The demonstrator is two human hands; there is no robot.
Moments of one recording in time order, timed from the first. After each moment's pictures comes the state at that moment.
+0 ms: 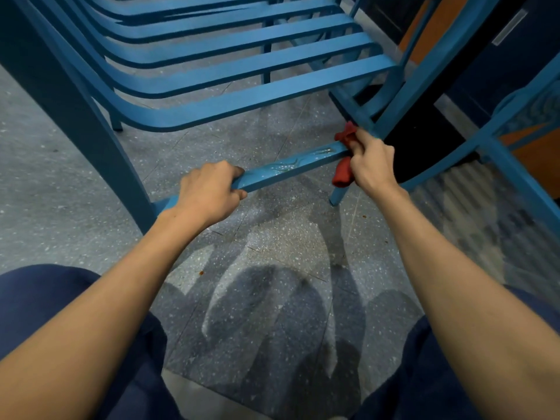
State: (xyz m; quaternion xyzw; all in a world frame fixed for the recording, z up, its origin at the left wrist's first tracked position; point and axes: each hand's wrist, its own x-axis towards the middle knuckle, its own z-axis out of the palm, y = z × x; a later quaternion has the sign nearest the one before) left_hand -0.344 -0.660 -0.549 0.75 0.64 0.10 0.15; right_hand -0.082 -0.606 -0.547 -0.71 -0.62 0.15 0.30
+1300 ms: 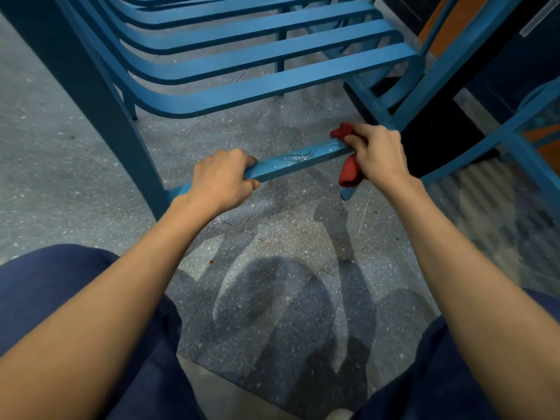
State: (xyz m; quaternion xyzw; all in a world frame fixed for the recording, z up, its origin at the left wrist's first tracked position) left_hand -0.345 -0.661 -0.544 0.74 0.65 0.08 0.15; right_hand -0.094 -0.610 -0.537 -0.70 -0.67 0.11 0.20
